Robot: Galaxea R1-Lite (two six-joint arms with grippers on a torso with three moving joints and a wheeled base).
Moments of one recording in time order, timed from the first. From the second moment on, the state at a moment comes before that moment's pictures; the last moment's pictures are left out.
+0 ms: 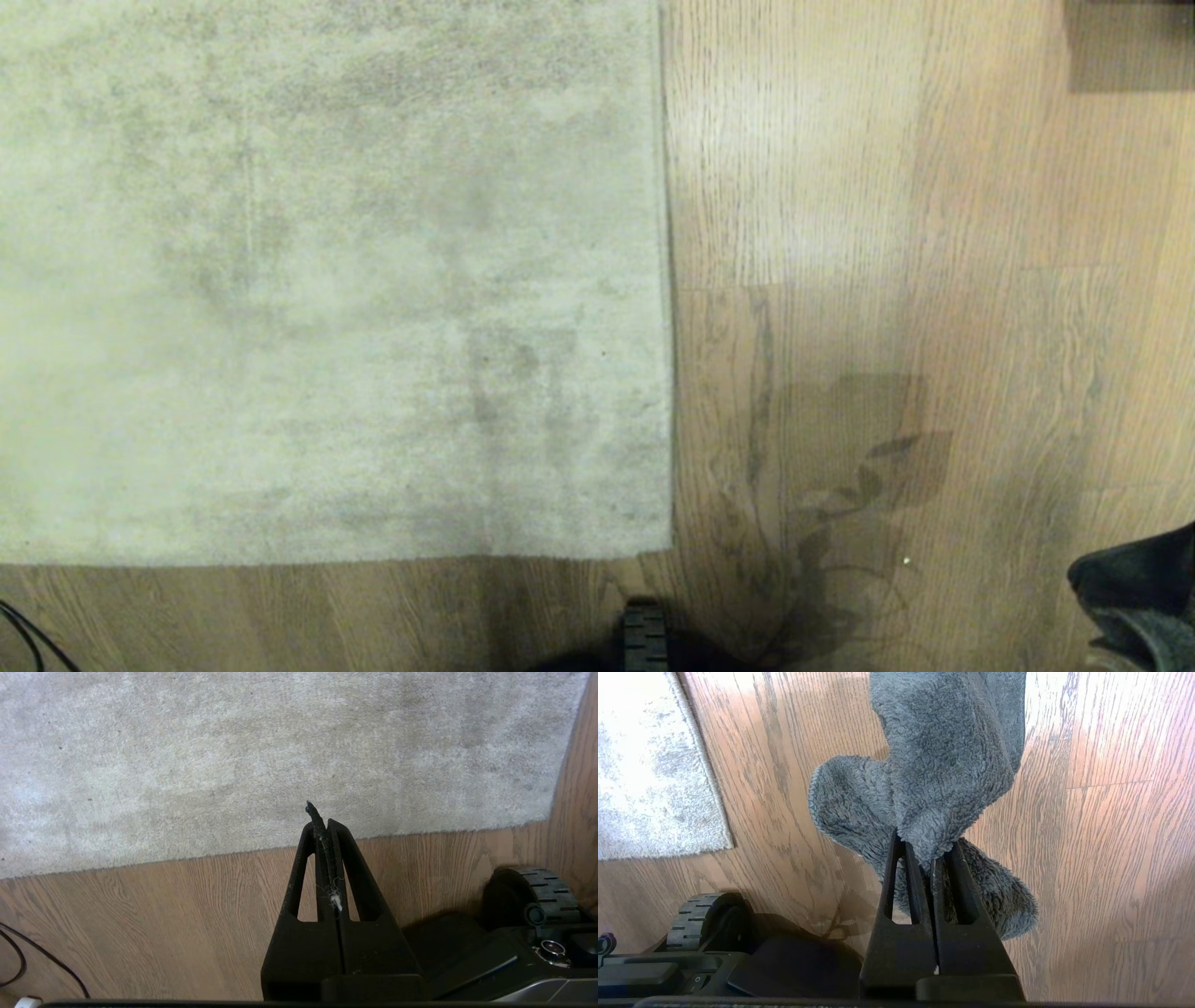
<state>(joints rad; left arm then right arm) 0.00 0.00 -0.03 0.08 -0.02 0.06 0.00 0.00 0.00 -0.01 -0.01 0.03</state>
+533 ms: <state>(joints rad) 0.00 0.00 -0.03 0.08 -0.02 0.04 0.00 0.00 0.00 -0.01 -0.01 0.04</state>
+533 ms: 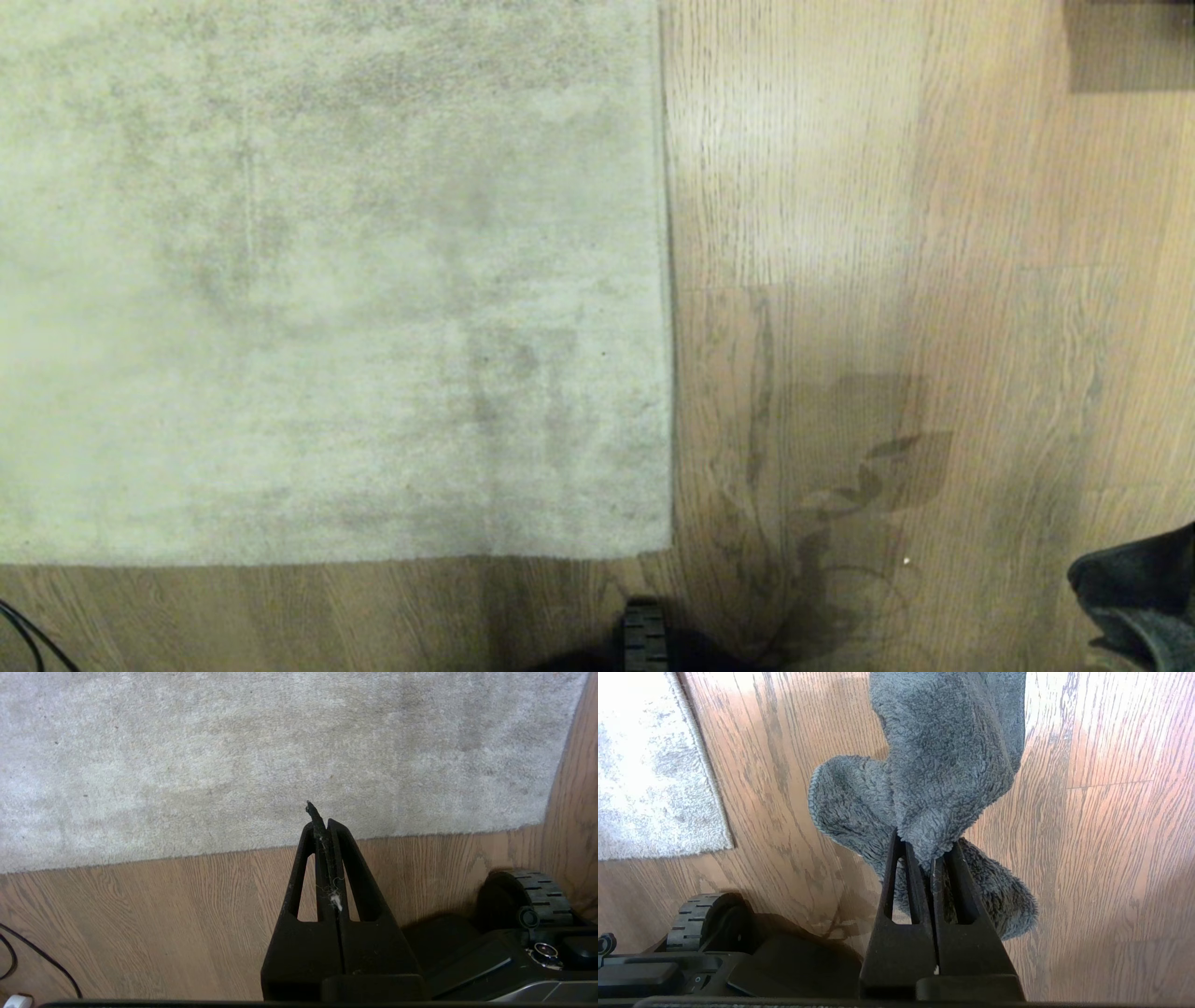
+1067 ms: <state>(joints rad) 0.00 0.00 -0.03 0.08 -0.02 0.03 0.00 0.00 0.00 -0.01 -0.01 0.03</state>
